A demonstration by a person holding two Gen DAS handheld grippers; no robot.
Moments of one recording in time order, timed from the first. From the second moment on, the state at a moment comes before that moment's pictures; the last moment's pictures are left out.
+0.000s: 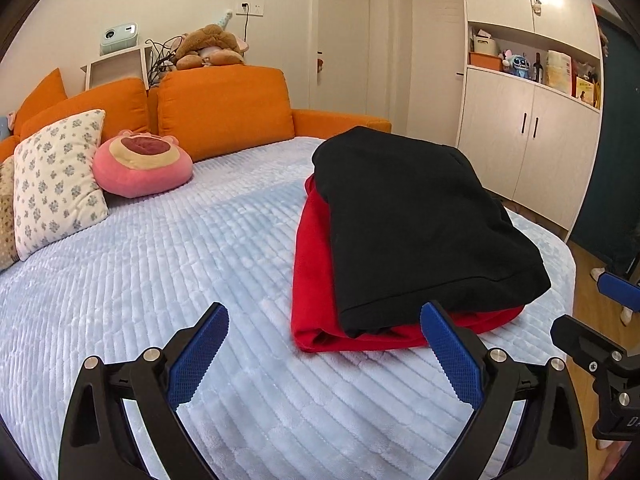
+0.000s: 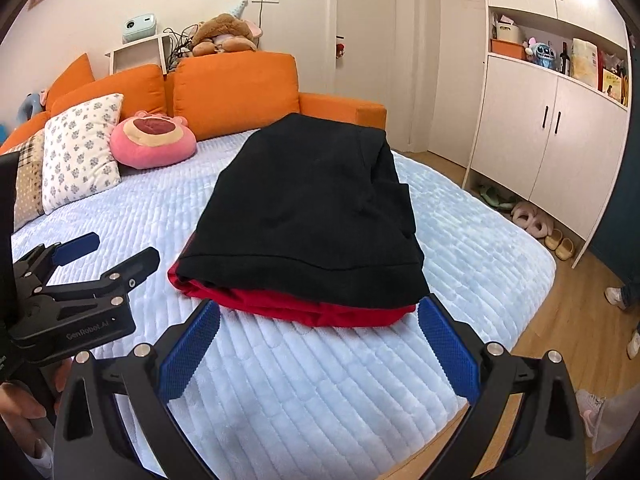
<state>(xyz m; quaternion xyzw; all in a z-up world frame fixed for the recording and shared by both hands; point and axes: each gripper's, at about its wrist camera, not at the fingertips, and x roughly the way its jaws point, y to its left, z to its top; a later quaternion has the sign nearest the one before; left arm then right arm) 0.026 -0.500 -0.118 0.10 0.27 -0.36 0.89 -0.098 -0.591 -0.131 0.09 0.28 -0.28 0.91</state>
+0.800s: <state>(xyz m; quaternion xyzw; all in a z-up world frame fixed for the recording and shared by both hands) 0.003 -0.485 -0.103 0.08 0.21 -0.34 0.91 -0.123 -0.566 -0.116 0.05 0.20 -0.28 0.94</state>
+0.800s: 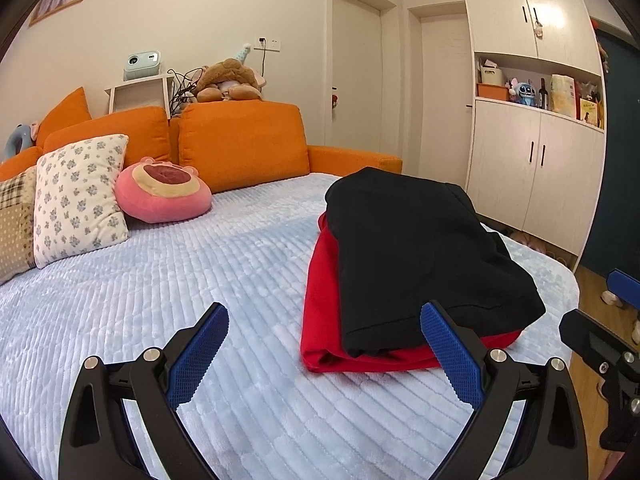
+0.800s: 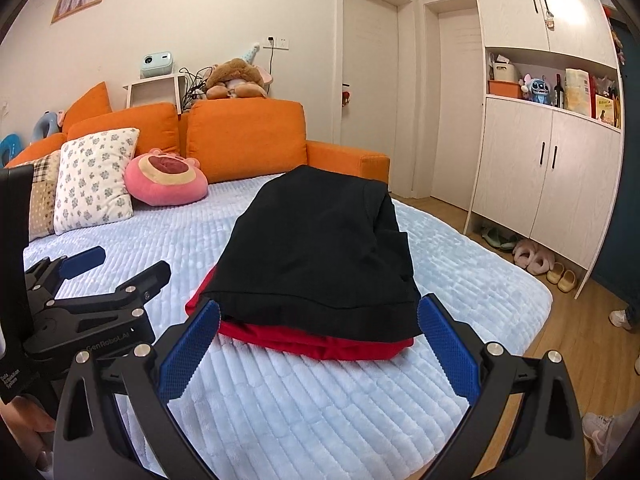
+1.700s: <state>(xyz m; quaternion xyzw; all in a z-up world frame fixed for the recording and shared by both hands) 0.006 -0.487 -0.111 0.08 0.22 -0.35 0.91 -0.117 -0.565 -0.120 0.05 0.21 -0.29 0.93</state>
